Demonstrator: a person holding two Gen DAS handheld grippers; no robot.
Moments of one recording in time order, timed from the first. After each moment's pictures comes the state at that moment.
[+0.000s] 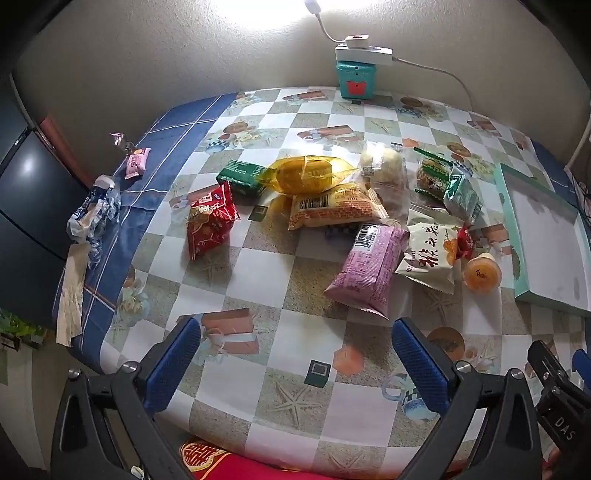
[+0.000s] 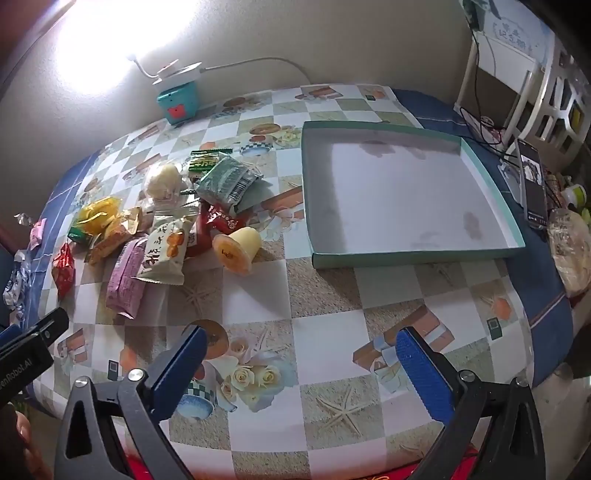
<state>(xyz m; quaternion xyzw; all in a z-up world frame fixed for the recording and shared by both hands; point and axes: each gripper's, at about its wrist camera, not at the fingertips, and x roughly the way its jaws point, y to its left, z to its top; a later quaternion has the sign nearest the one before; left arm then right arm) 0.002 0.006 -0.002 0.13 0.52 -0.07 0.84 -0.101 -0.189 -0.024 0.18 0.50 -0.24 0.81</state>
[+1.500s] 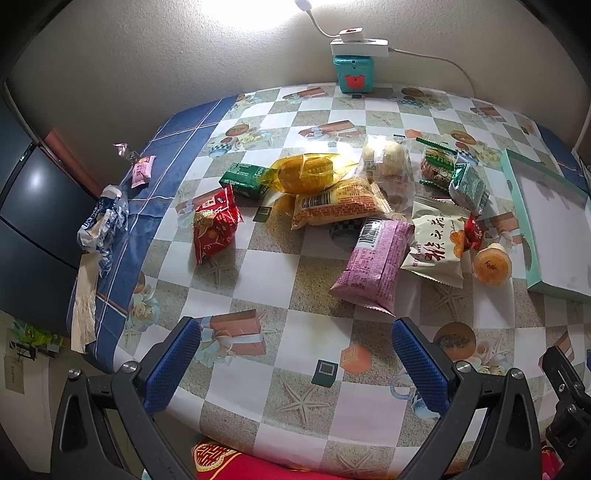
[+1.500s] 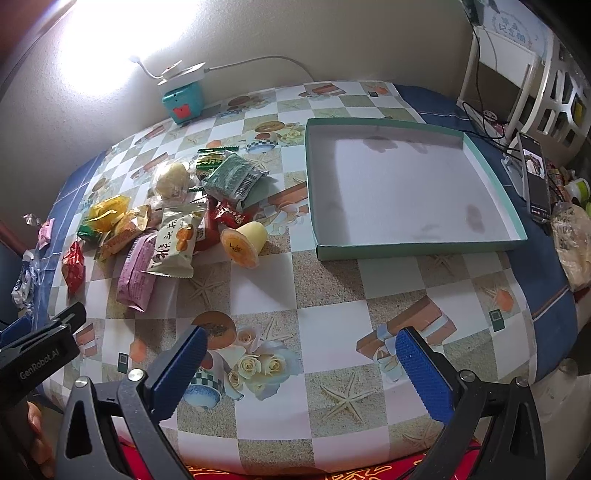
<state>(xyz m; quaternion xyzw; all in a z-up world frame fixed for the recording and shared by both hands) 0.000 -0.003 -0.005 0.16 0.51 -0.06 0.84 -0.108 -0.186 -0.018 0.20 0.50 -0.22 0.81</state>
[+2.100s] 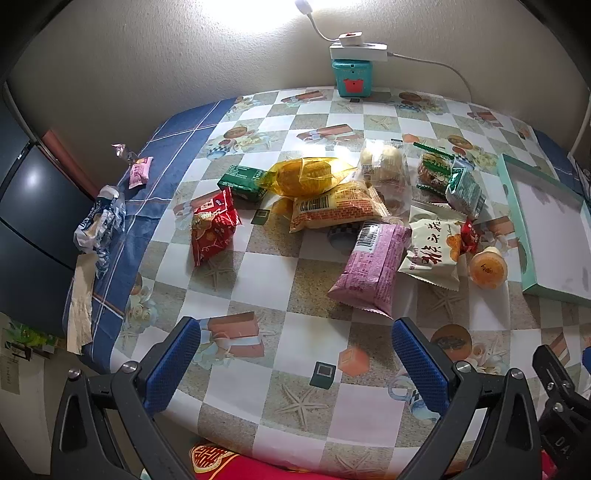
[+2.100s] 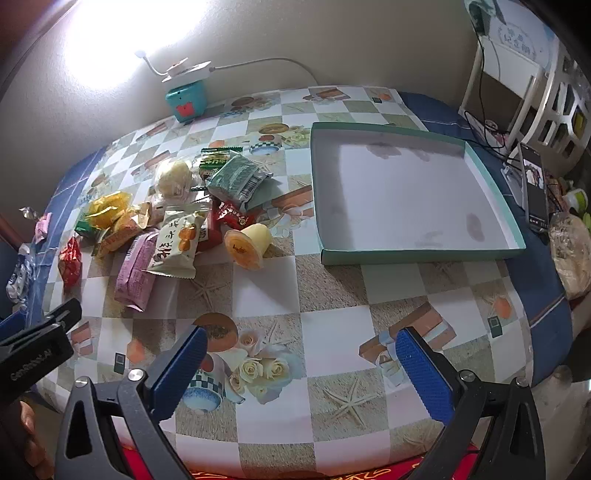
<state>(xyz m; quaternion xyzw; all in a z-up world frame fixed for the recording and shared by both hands) 0.001 0.001 -0.002 0.15 0.51 -0.07 0.84 -0.102 -0.179 -0.018 0.18 0.50 -0.23 0.82</state>
